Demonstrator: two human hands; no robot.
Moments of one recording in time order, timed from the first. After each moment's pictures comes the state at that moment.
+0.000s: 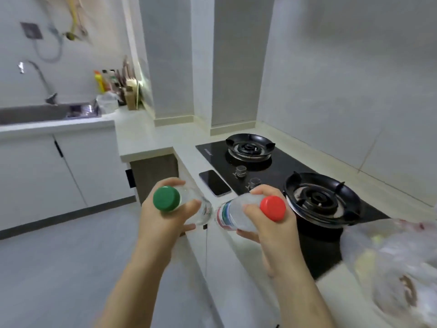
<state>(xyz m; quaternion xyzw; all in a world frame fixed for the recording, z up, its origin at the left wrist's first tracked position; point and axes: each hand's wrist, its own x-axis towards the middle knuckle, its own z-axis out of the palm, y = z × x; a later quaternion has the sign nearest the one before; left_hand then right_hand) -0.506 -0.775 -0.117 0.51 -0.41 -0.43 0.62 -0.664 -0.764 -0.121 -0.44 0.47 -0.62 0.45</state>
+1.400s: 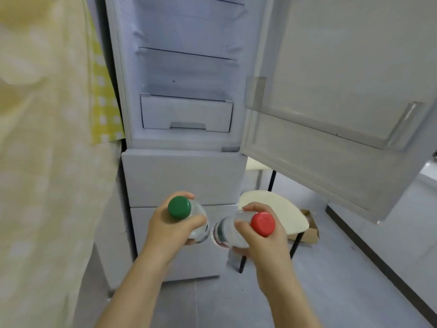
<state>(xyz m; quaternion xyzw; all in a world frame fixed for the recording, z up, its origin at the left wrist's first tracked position) -0.237 -0.321 -0.126 0.64 0.18 0.21 0.71 -0.214 -0.472 -0.116 -0.68 -0.07 0.04 0.73</state>
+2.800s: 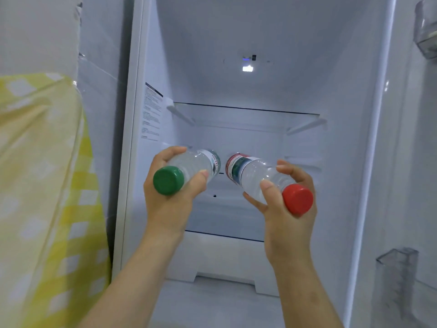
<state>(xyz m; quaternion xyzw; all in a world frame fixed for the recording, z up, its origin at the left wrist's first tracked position) 0.119 -0.095 0.083 0.55 -0.06 0.63 0.55 0.190 -0.217 0.074 -0.37 -0.38 -0.18 0.83</state>
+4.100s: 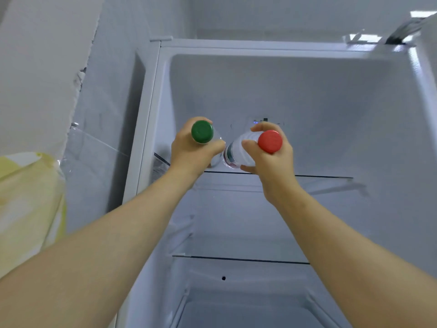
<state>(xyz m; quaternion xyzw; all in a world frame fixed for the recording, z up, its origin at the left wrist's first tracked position) 0.206 0.031 0.280 0.65 -0.09 0.61 0.44 0.255 -0.094 0.261 -0.41 -0.49 -0.24 0.73</state>
